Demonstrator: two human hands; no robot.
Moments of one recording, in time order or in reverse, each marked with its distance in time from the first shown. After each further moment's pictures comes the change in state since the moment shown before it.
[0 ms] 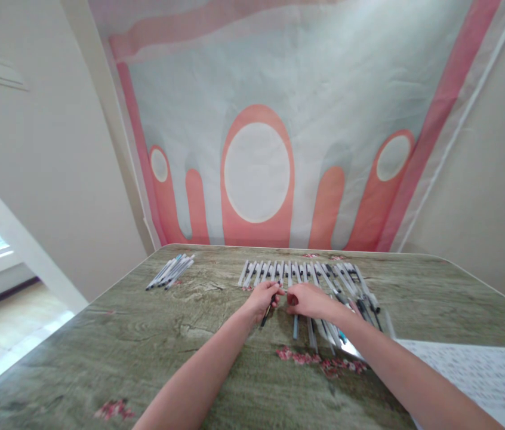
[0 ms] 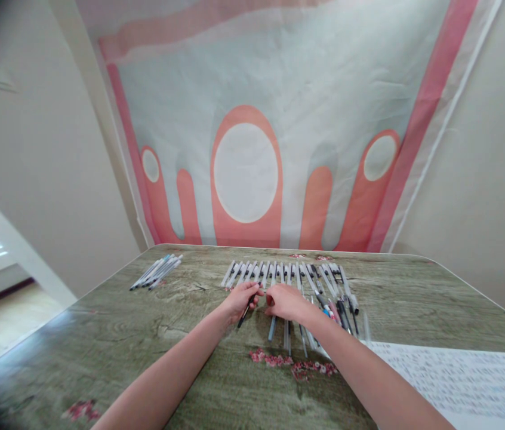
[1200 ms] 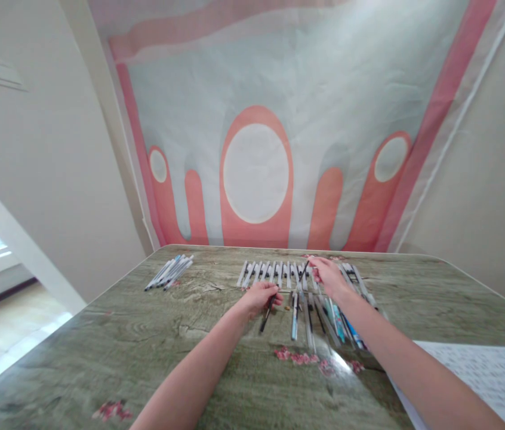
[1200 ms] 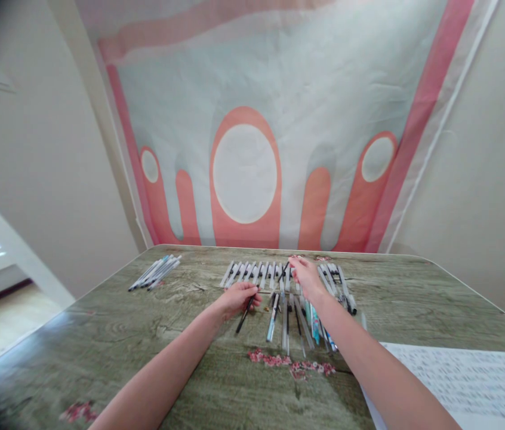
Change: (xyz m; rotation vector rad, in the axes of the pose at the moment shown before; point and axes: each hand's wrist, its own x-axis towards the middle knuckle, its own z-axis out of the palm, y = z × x) left_hand -0.006 0.012 -0.009 0.100 -0.091 -0.079; right_hand 0.019 0.044 -0.017 1.161 0.637 0.396
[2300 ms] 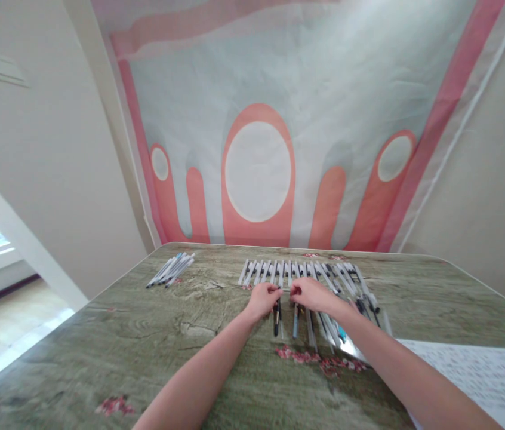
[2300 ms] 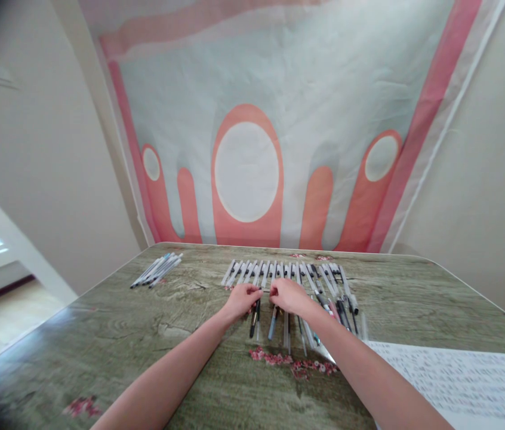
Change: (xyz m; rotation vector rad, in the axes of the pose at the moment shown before) left_hand 0.014 -0.024 0.003 0.619 0.254 0.250; right_hand -0.038 -0.006 0.020 -1.229 -0.582 -0.273
